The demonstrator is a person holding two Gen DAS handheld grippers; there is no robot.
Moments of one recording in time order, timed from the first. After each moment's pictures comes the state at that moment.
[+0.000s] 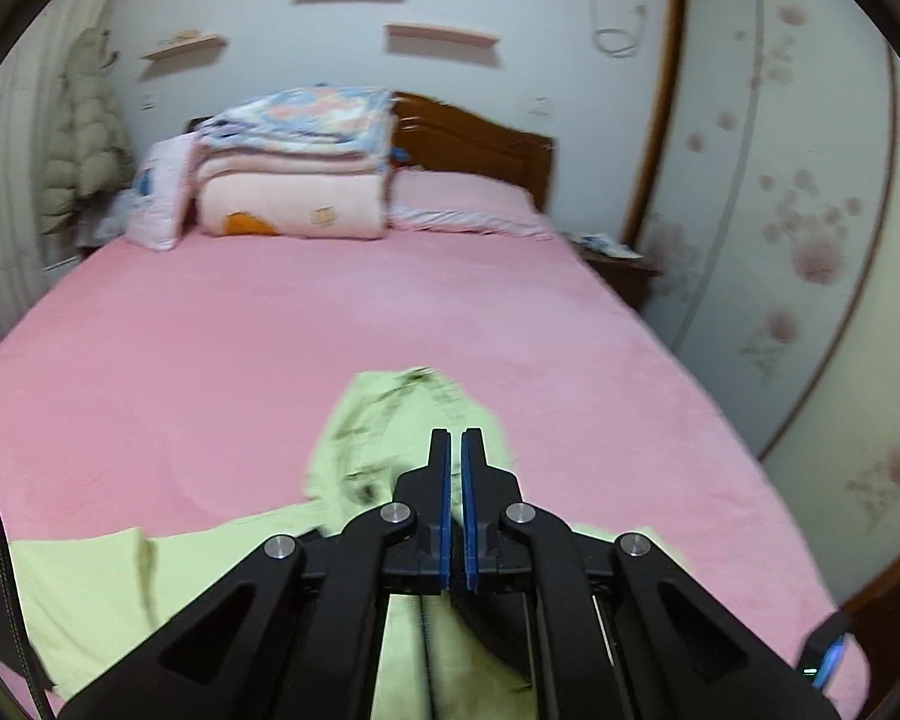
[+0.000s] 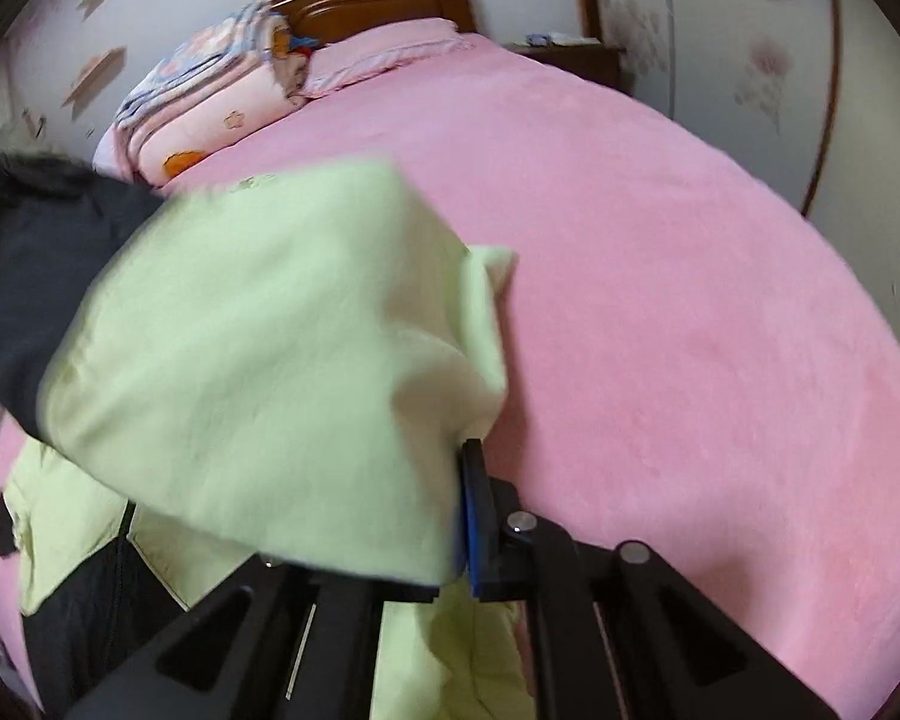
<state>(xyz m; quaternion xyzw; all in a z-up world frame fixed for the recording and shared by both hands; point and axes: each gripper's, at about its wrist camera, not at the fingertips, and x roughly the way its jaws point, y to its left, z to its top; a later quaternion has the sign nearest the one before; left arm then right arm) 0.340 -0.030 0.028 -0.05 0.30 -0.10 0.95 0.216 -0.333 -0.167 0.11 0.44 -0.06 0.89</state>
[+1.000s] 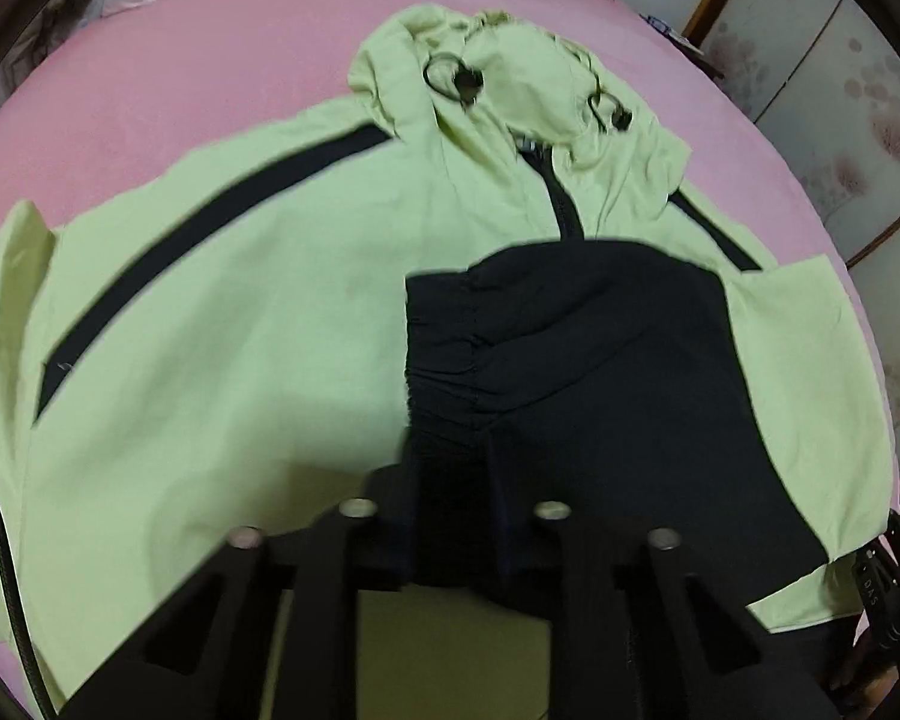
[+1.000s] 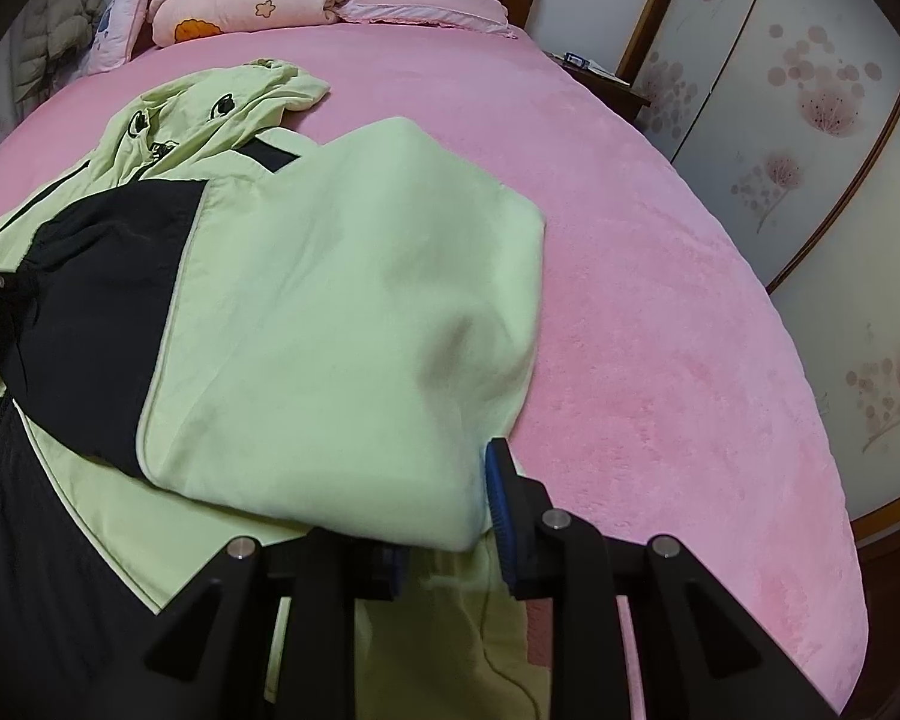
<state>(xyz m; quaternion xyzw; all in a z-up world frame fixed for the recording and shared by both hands) 0.342 0.007 -0.202 -0.05 0.55 -0.10 0.83 0.211 -0.283 -0.196 -0.06 0.49 -0.11 0.87</state>
